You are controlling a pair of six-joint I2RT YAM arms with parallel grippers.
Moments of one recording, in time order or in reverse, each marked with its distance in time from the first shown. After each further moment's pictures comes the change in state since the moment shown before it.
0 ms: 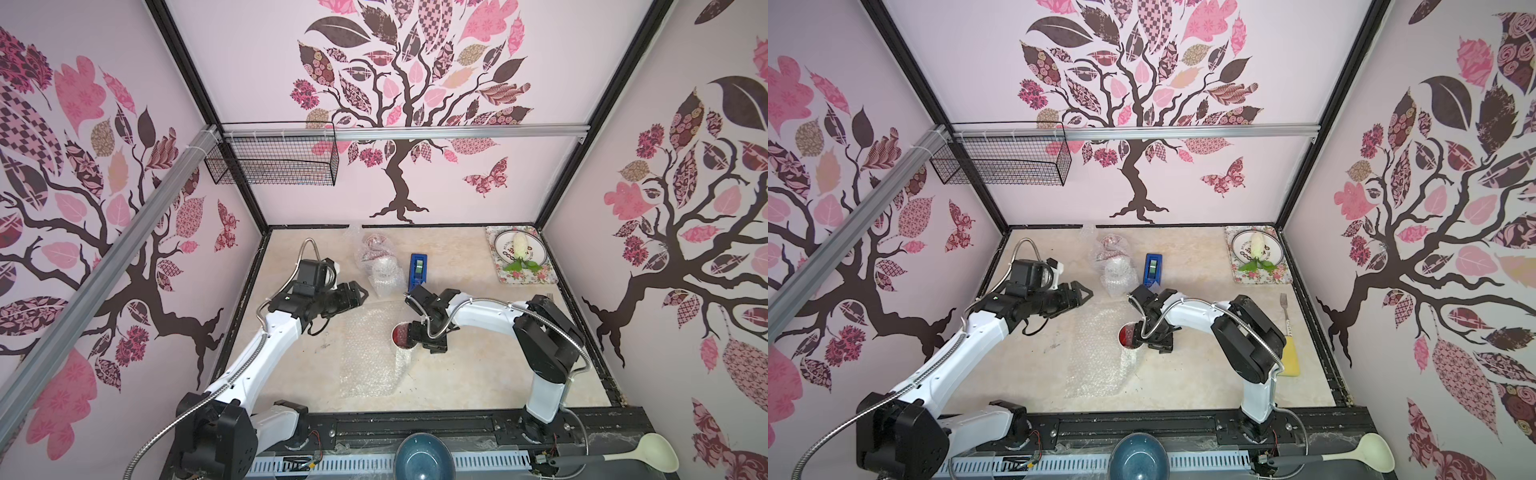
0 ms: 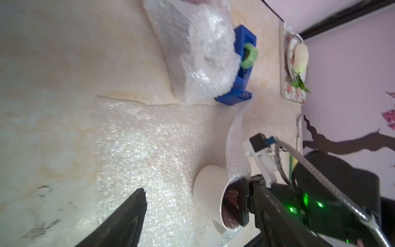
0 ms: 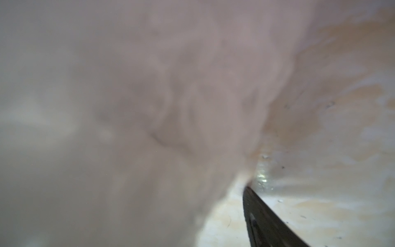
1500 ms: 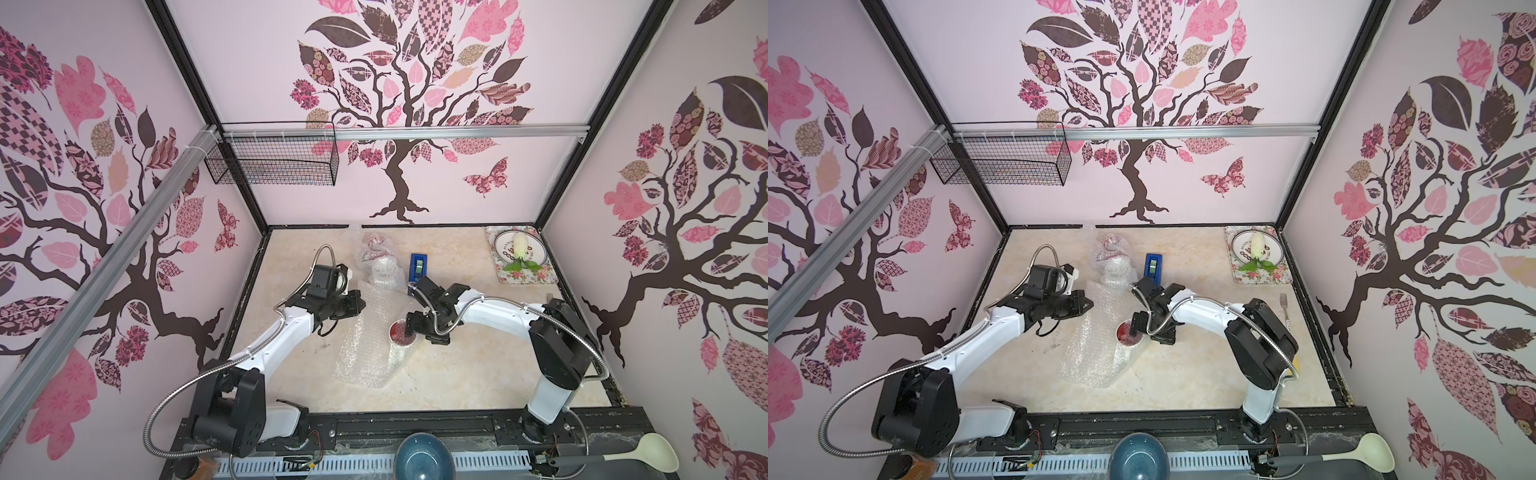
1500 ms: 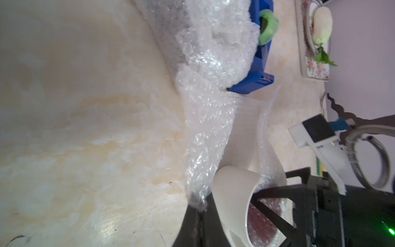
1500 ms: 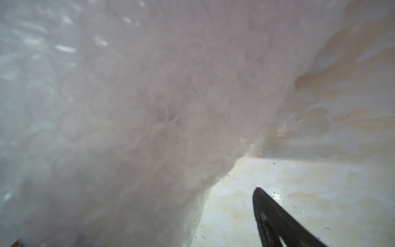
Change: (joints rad) left arm -0.076 0.054 -0.159 0.269 0.071 0.093; right arm -0.035 -0.081 0.009 0.033 0.000 0.007
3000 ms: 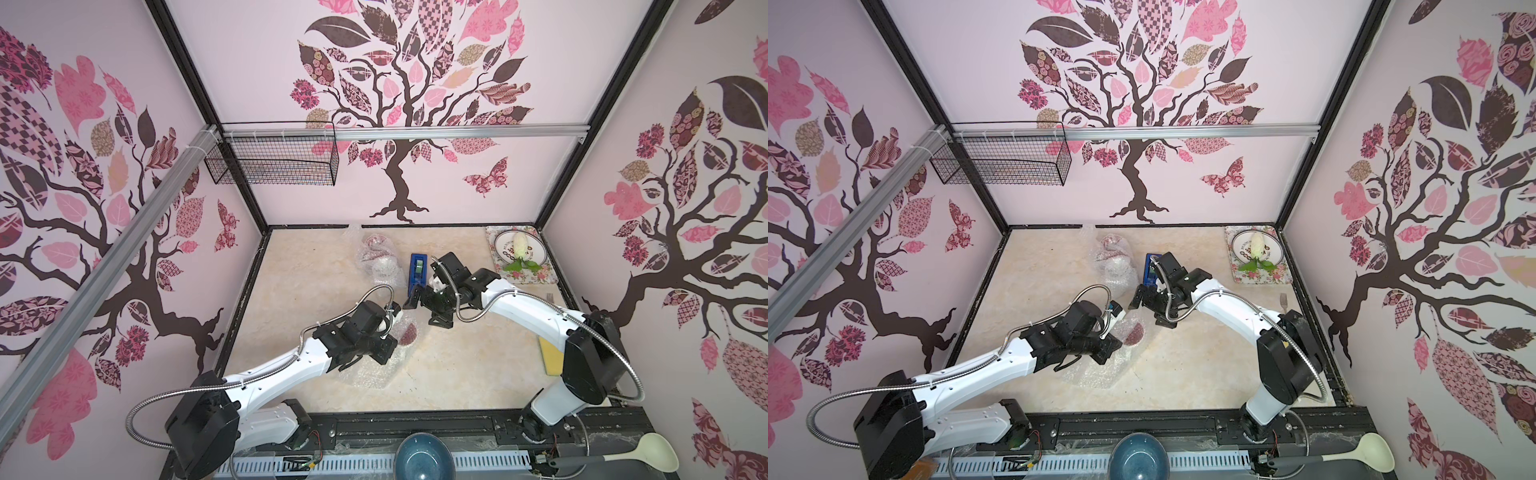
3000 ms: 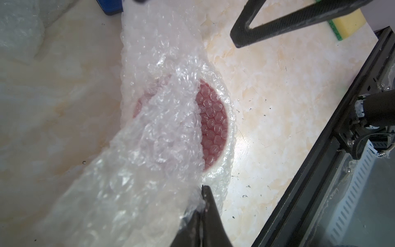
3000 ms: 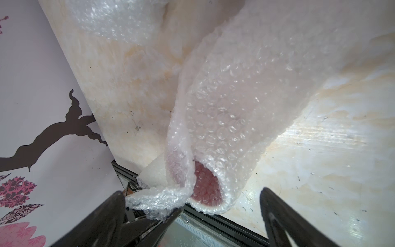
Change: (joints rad) left arm -0.525 -0.097 -0.086 -0.053 -0.235 0.240; right arm -0.125 -0.148 0.043 0.037 -0.211 0.064
